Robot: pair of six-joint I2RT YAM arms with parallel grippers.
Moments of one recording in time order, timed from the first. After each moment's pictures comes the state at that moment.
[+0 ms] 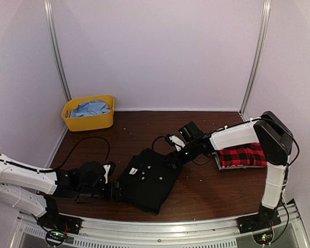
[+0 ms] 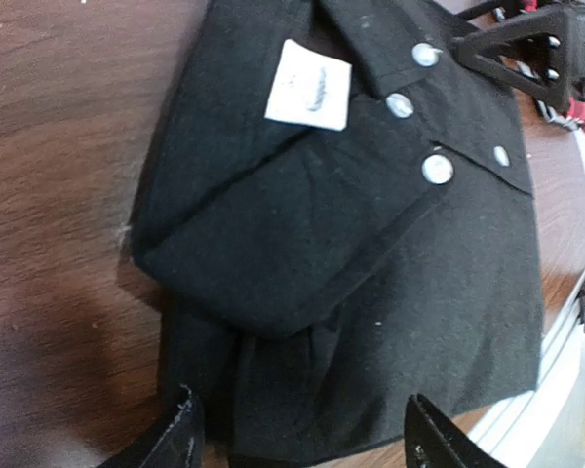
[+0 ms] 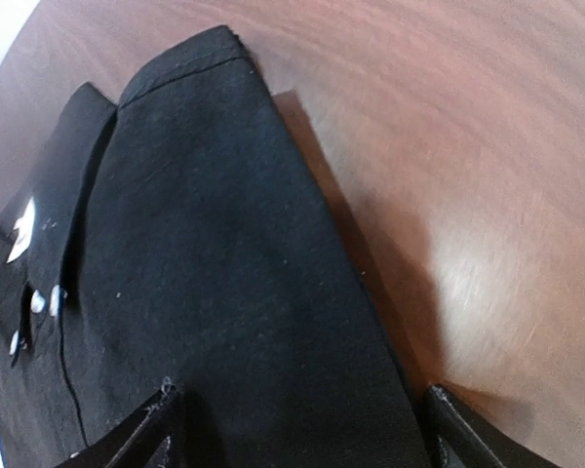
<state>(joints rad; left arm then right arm) -1.04 1.18 0.37 0.02 -0.03 -0.87 0.72 1.97 1.21 -0.19 -0.28 0.20</state>
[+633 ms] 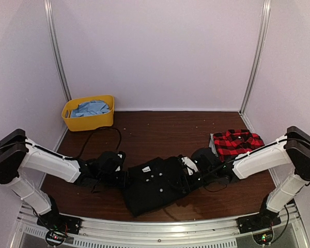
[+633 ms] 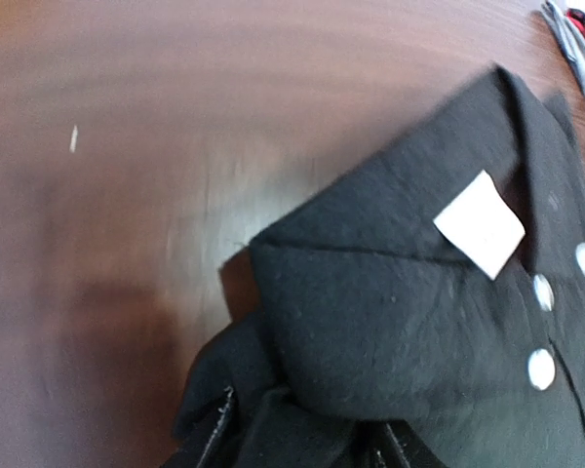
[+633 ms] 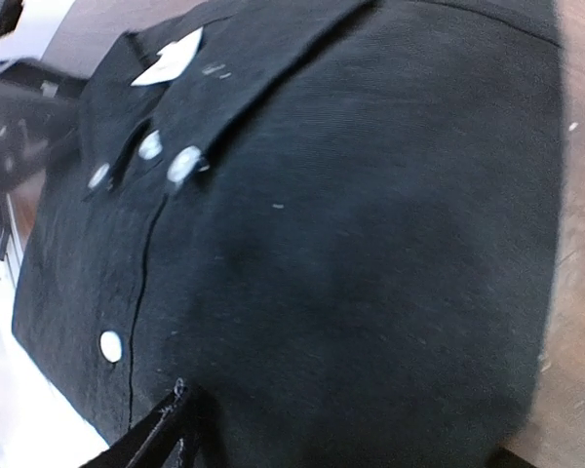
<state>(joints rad) -0.95 1.50 0.55 0.08 -0.13 -0.75 0.91 1.59 0.66 0.09 -0.24 0.51</state>
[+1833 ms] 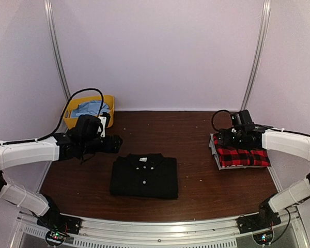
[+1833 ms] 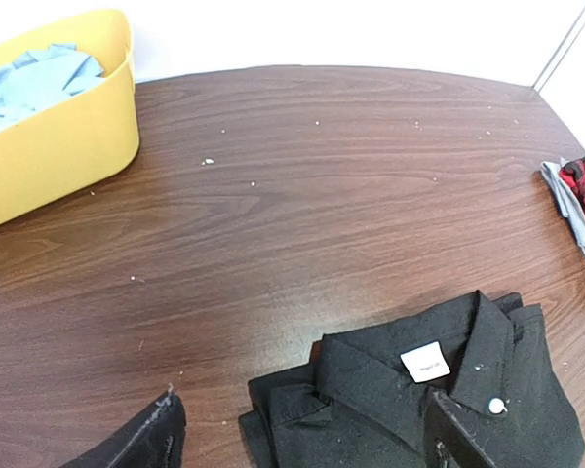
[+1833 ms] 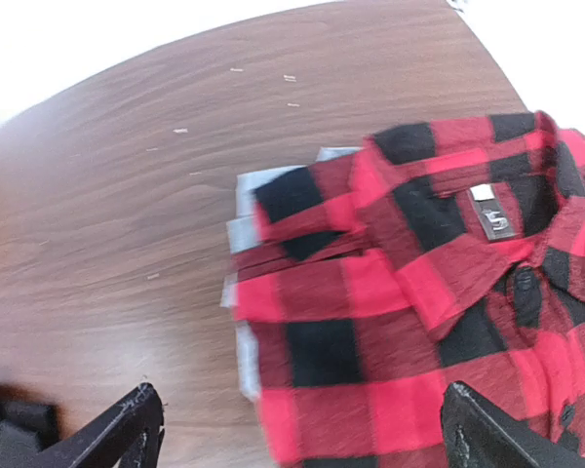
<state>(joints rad) -0.69 1.30 0.80 -0.12 -0.23 -0.36 0.39 1.33 0.82 -0.29 0.27 0.50</state>
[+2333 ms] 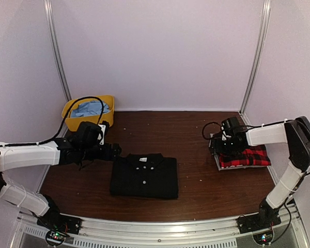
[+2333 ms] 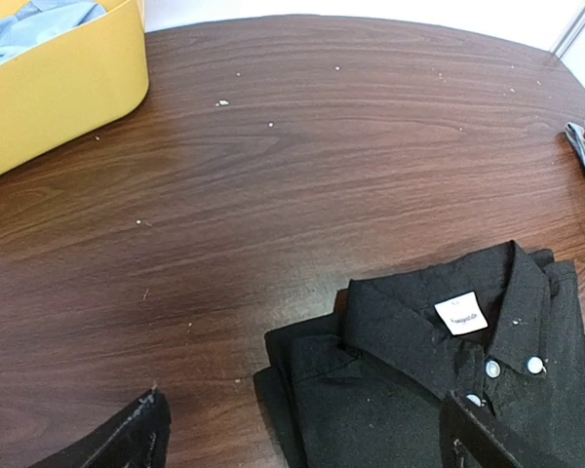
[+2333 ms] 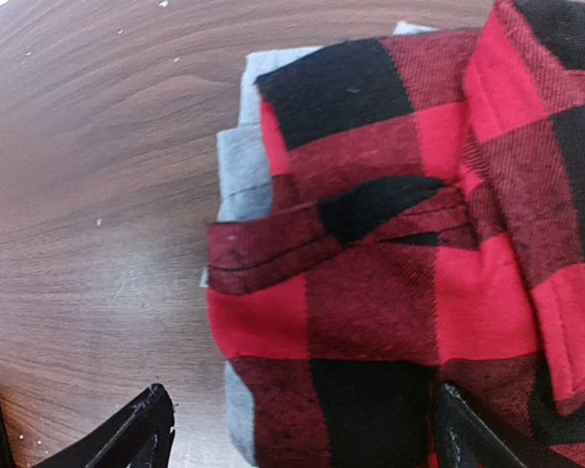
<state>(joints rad) -0.69 1.29 0.73 -0.14 -0.23 -0.37 0.32 1.65 0.87 -0.19 0.08 0.43</state>
